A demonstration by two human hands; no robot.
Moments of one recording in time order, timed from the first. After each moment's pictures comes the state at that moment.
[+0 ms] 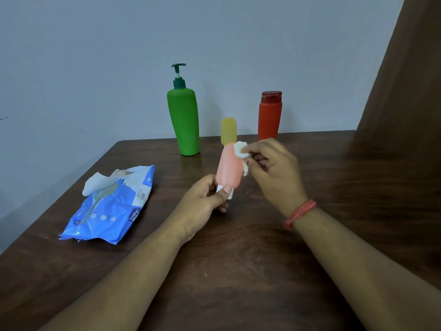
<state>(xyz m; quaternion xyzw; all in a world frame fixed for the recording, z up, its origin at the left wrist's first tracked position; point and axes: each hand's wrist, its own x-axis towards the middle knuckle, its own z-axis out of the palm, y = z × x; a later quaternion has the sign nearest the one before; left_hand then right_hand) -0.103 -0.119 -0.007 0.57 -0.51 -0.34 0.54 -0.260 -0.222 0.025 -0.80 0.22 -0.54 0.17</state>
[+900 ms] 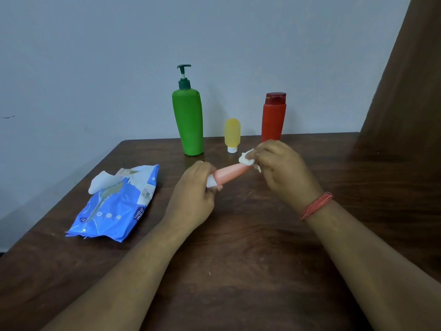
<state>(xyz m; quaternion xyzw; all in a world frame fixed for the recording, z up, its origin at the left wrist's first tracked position) -0.091 -0.117 0.006 0.70 -0.60 0.07 0.37 -0.276 -0.232 0.037 -0.90 0.20 -0.39 -0.05</state>
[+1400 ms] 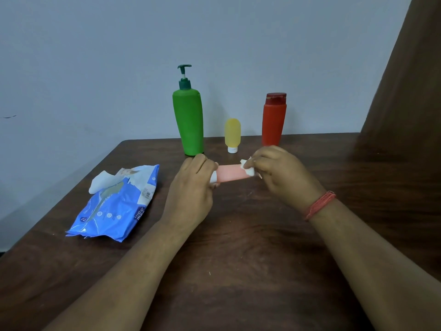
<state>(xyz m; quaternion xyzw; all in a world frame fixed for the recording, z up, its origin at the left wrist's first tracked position) -0.087 -0.118 0.009 0.66 -0.64 0.22 0.34 -0.278 -0.231 0.039 -0.93 0.19 -0.32 -0.01</state>
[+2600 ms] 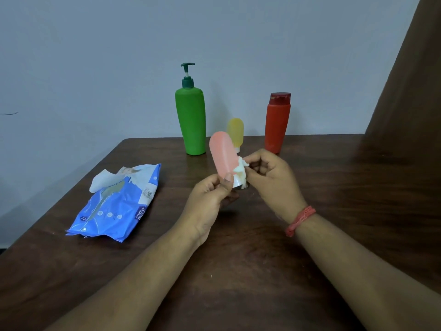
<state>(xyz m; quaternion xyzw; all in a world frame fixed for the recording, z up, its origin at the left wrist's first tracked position) -0.126 -0.116 0.003 0.52 -0.38 -0.40 0.66 -0.246 -0.211 0.018 -0.72 0.22 -0.47 0.46</state>
